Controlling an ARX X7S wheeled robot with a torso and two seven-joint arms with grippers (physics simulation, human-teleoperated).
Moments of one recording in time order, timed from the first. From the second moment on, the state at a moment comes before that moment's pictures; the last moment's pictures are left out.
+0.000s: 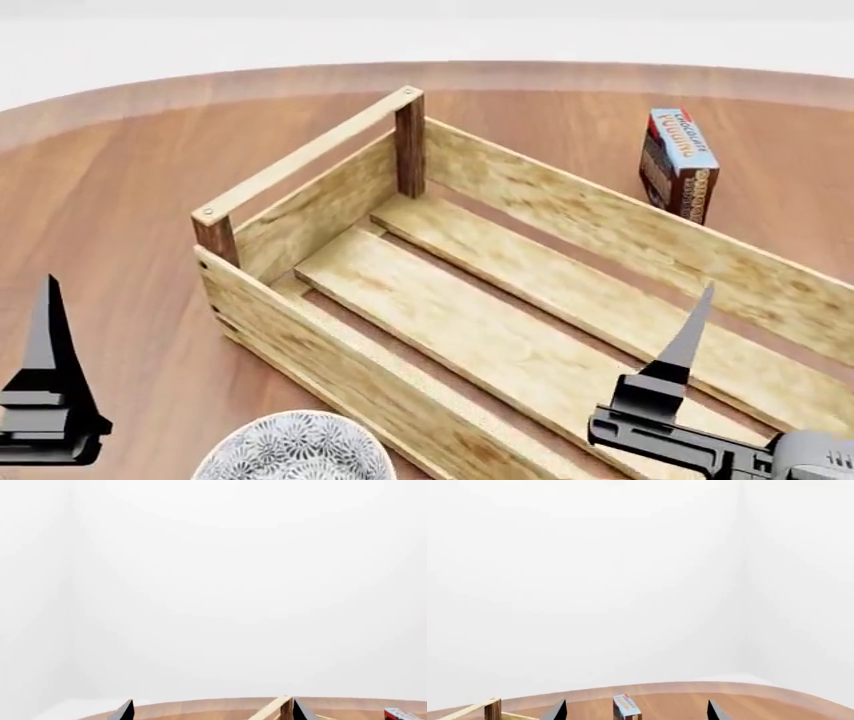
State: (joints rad) left arm -0.07 -0.26 0.01 0.67 -0.23 -0.32 -0.20; right arm 0.09 0.23 0.08 -0.67 0.17 0.42 0.33
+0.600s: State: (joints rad) left arm -0.07 -0.28 0.02 0.67 -0.24 -0.31 -0.22; right arm 0.06 0.23 0.10 -0.66 0.22 0.33 0.32
